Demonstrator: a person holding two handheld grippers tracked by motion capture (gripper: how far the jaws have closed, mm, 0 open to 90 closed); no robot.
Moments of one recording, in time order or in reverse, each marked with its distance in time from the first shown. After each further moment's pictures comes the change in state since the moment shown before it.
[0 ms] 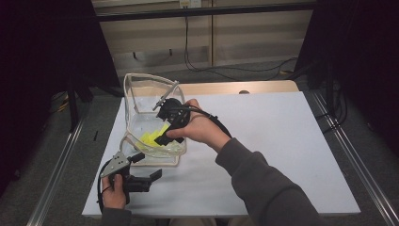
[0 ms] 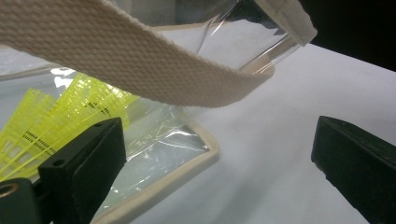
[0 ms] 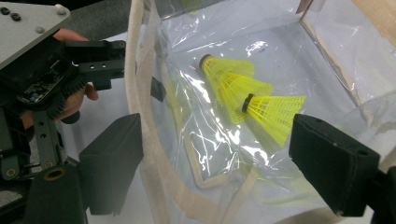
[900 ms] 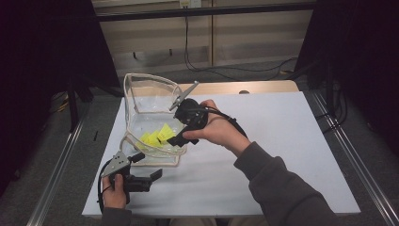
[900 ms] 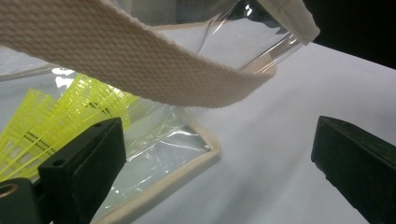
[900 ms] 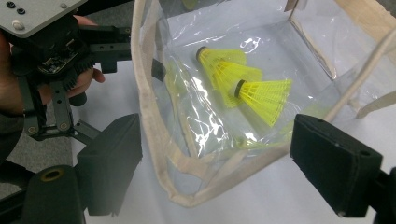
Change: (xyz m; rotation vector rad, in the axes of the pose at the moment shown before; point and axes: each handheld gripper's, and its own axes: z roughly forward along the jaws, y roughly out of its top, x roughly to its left) left arm -0.001 0.000 0.001 0.002 0.013 0.003; right arm -0.006 -0.030 -0.030 -0.048 -0.001 -0.006
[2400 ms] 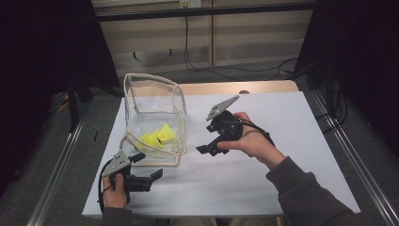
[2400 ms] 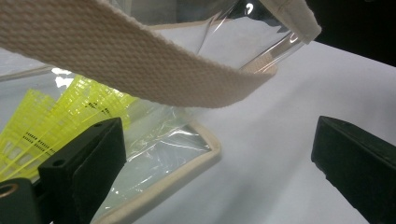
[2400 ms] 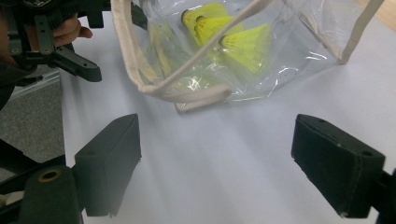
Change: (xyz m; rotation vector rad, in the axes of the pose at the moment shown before) left arm 0.000 0.001 0.001 0.005 0.003 0.003; right arm -0.021 -0.084 -0.025 -0.068 0.003 0.046
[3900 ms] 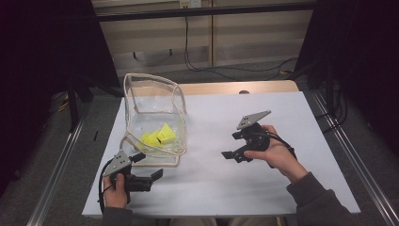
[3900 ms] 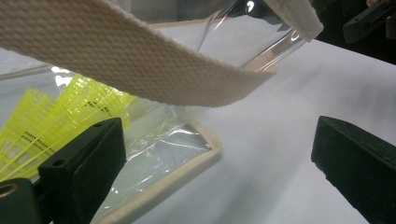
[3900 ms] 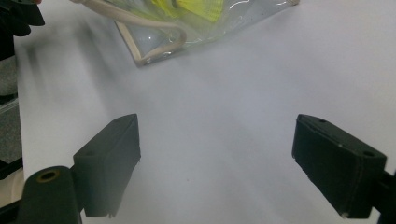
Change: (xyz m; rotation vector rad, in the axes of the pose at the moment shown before) left arm 0.000 0.000 0.001 0.005 -0.001 0.000; right arm -0.027 -0.083 -0.017 -0.049 -0.073 0.114
